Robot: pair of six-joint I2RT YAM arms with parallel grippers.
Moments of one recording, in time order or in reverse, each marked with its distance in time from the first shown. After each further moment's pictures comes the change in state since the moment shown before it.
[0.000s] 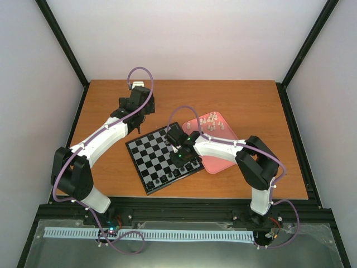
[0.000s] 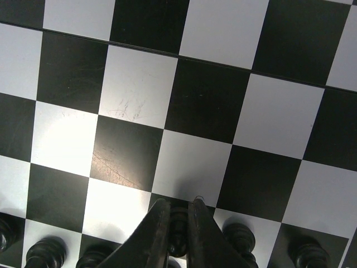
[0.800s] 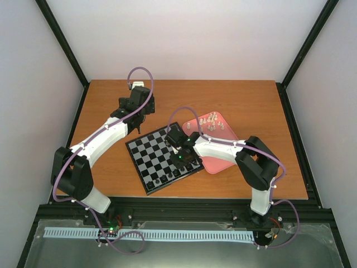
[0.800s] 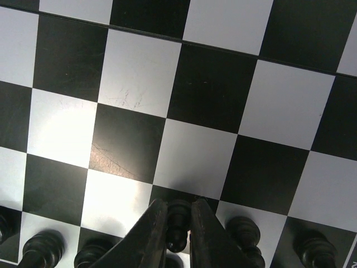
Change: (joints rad) left arm 0.000 0.000 0.000 0.000 0.000 0.000; right arm 0.005 -0.002 -0.011 -0.004 -0.002 0.000
